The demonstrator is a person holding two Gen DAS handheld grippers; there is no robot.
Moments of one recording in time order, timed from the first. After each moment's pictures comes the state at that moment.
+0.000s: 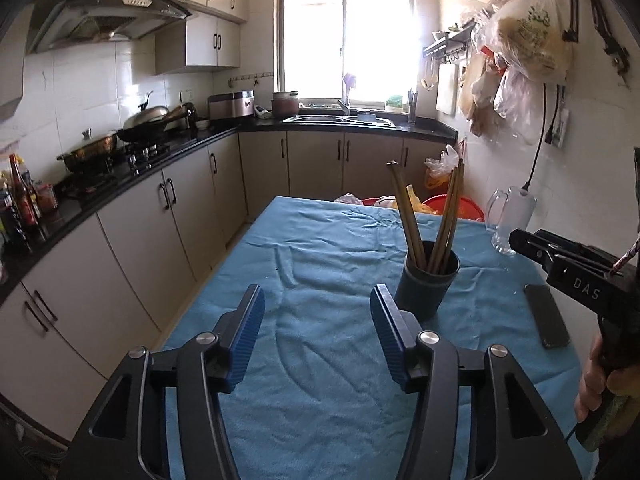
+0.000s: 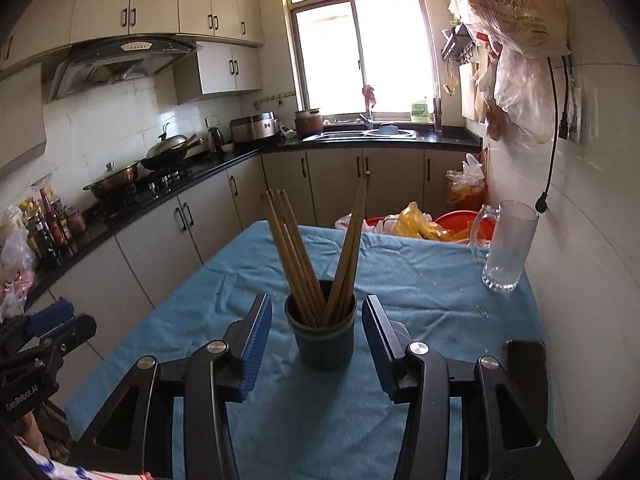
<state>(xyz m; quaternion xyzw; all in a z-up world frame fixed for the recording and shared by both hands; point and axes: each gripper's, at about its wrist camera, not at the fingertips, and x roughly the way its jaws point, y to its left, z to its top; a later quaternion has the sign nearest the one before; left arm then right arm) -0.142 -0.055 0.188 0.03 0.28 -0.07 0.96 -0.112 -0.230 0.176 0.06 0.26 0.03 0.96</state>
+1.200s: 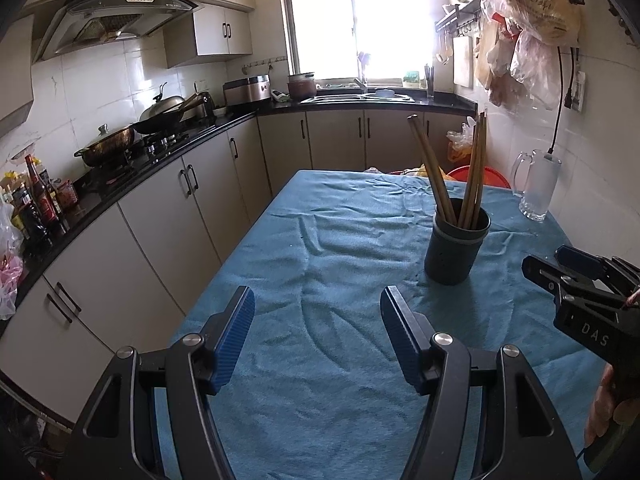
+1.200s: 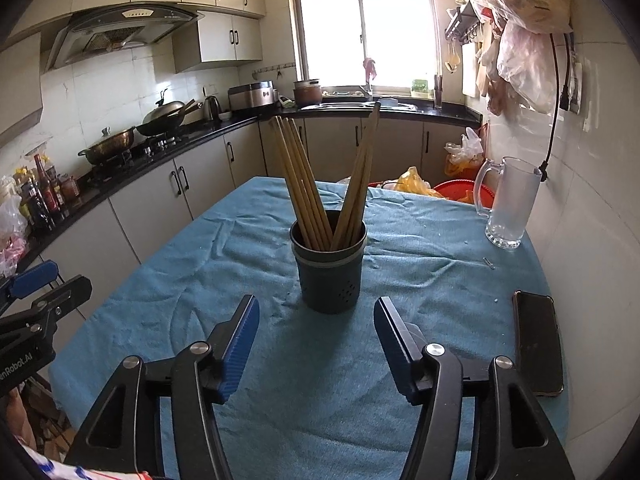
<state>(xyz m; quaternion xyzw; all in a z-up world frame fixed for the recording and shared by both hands) -0.145 -0.059 0.154 0.06 0.31 -0.02 0.95 -0.125 -0.206 0.123 0.04 0.31 0.02 0.95</state>
